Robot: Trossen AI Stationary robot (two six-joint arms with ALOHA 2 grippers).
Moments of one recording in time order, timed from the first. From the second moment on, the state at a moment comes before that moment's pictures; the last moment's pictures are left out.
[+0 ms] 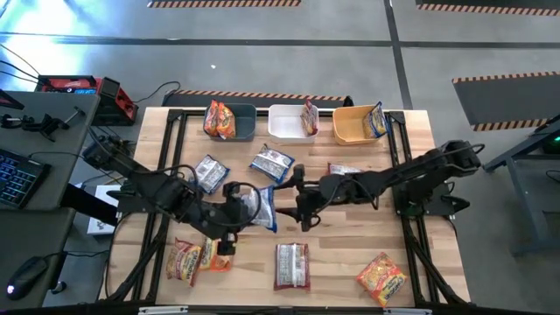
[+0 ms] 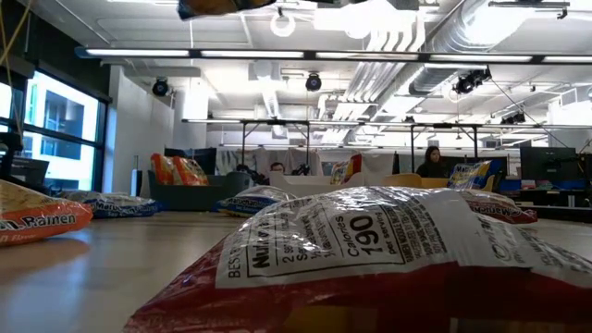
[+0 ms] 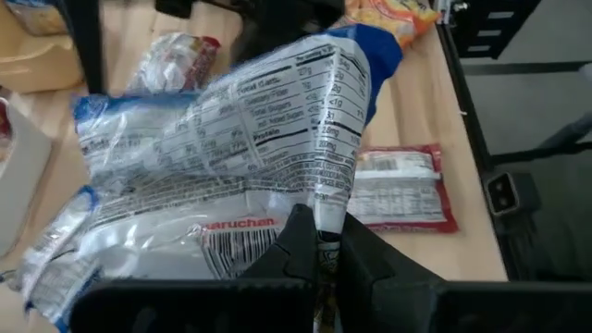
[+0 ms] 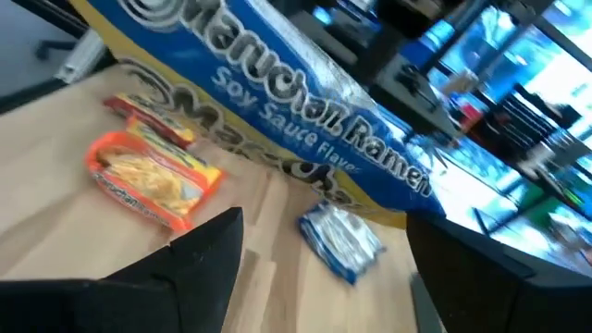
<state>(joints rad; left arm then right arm) -0.53 1.43 1.43 -0.82 -0.41 -0.34 0.24 1.55 1.05 0.26 0.19 -0.51</state>
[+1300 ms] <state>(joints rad) -0.25 1.18 1.16 -0.54 -0.19 -0.13 0.05 1.45 0.97 0.37 -0.06 -0.40</state>
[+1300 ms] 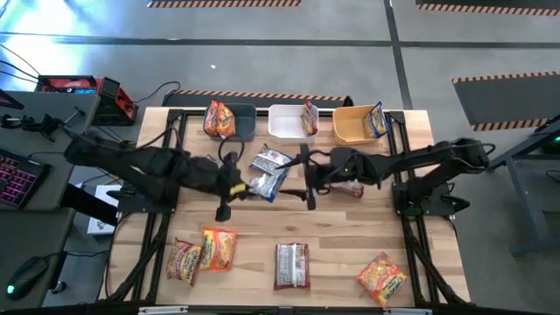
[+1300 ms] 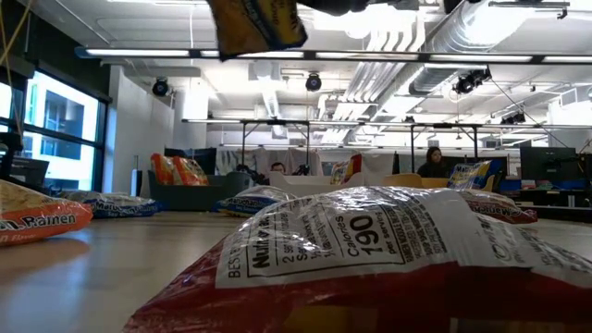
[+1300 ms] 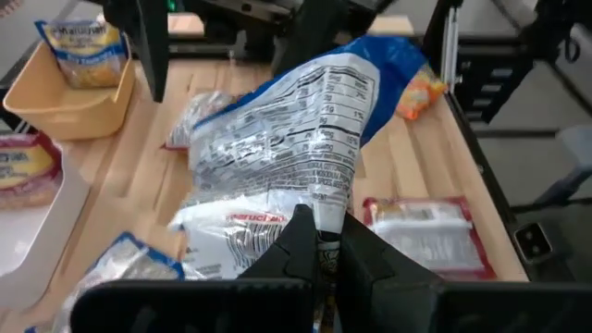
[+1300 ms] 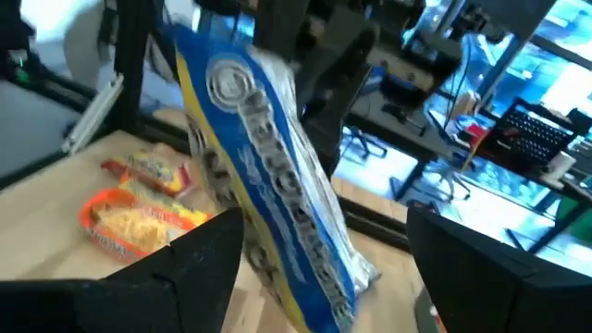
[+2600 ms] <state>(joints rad) 0.35 1.23 1.09 -0.34 0.44 0.15 -0.20 1.45 0.97 0.23 -0.04 -0.21</state>
